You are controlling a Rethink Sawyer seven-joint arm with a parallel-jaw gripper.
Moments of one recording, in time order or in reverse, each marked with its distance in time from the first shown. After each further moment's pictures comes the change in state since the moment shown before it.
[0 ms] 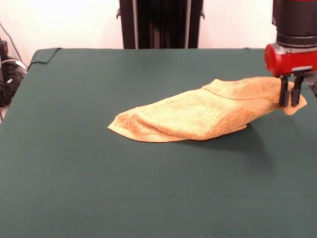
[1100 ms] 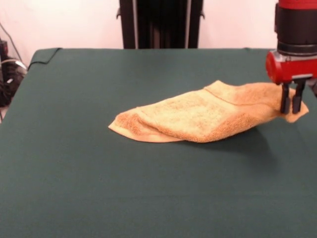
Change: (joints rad) arm 0.020 0.037 -0.026 -0.003 0.084 -0.051 0.000
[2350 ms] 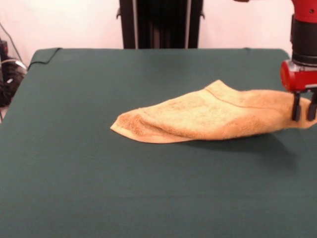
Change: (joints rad) arm 0.094 0.065 -0.067 -0.034 0.146 -0.028 0.000
